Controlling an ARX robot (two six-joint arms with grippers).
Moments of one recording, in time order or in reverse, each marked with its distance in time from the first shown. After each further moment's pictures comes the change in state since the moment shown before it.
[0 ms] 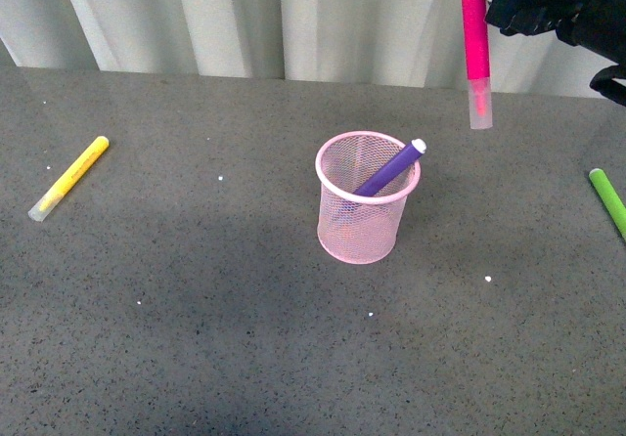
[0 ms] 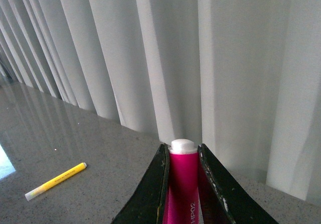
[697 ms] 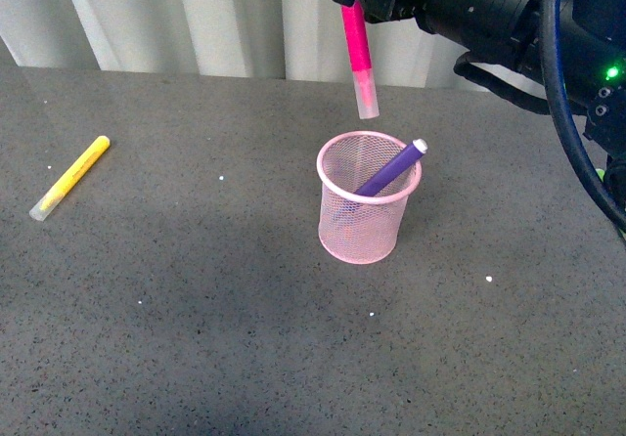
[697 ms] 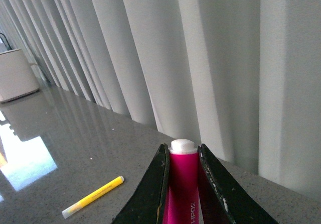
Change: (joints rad) left arm 0.000 0.000 0.000 0.000 0.000 0.000; right arm 0.145 0.134 0.211 -0.075 0.029 0.082
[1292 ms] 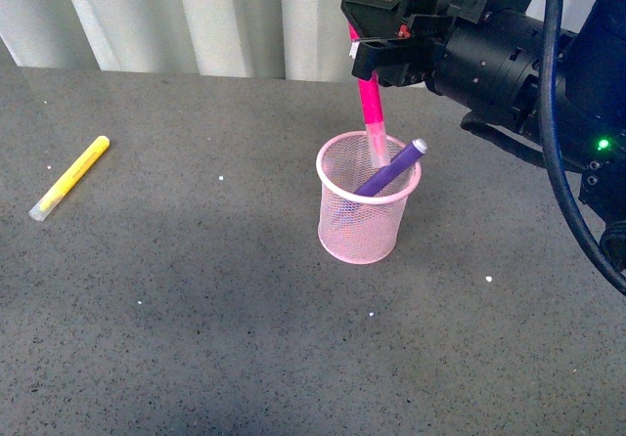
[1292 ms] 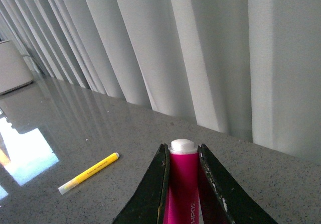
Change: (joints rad) left arm 0.000 0.000 0.000 0.000 0.000 0.000; right arm -0.015 0.083 -0.048 0.074 -0.006 0.019
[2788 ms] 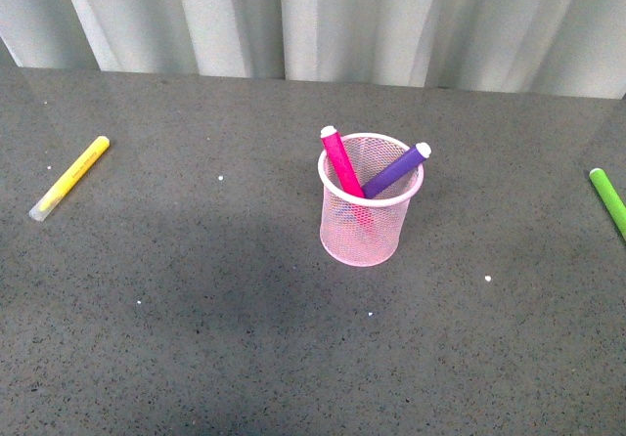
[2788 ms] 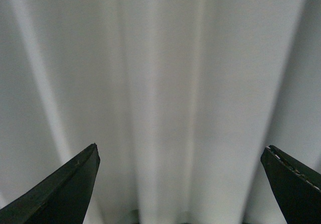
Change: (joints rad) left arm 0.000 0.000 0.000 0.000 0.000 0.000; right arm -0.405 -0.703 0.139 -0.788 0.498 -0.322
